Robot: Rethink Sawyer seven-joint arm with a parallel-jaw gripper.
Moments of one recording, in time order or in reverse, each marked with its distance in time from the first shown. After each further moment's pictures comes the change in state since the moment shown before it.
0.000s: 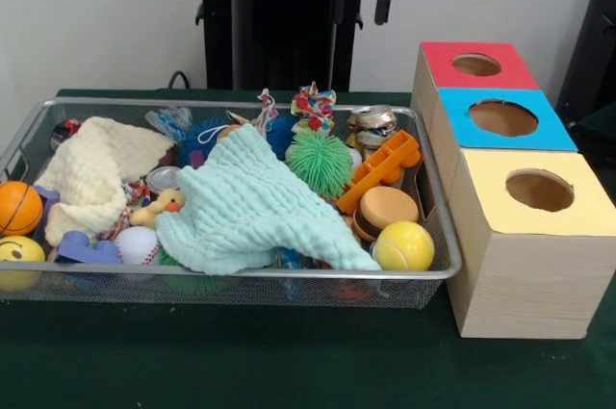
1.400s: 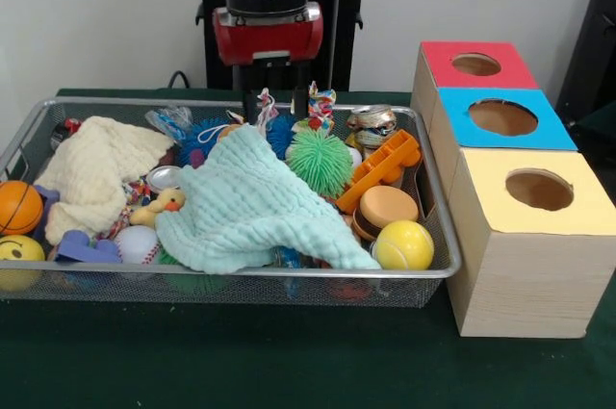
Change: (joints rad) arm -0.380 0.236 0.337 -0.329 -0.289 0.087 -0.019
